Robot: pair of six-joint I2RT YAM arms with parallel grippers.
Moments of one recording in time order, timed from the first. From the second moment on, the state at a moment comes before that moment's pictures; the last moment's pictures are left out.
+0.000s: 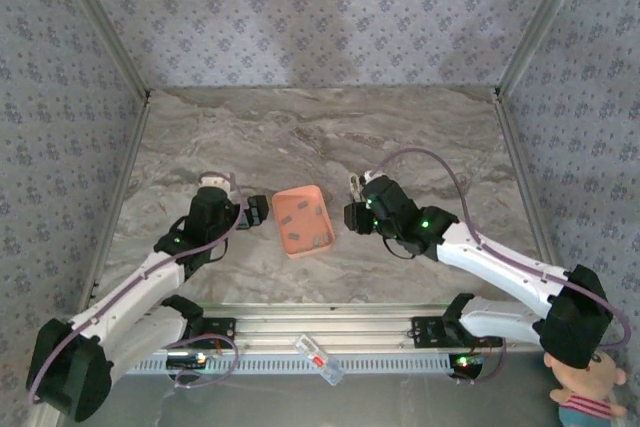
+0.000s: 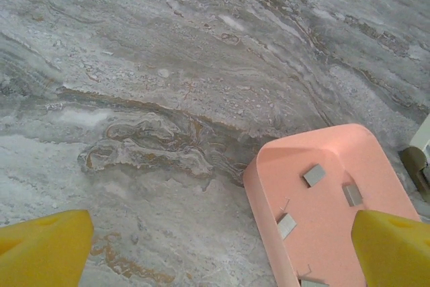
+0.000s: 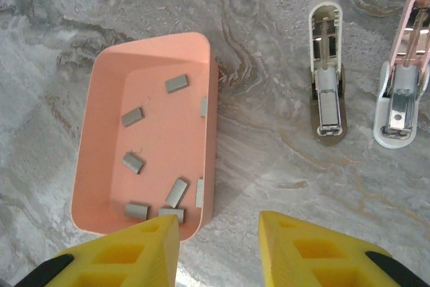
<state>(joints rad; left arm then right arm) -0.48 0.87 0.47 -0.18 -0.12 -0.50 0.84 1.13 0.82 -0.46 0.12 0.60</state>
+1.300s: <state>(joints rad) -0.36 0.91 0.39 -0.26 -0.05 -0.60 0.93 1.91 1.50 -0.75 -0.11 0.30</state>
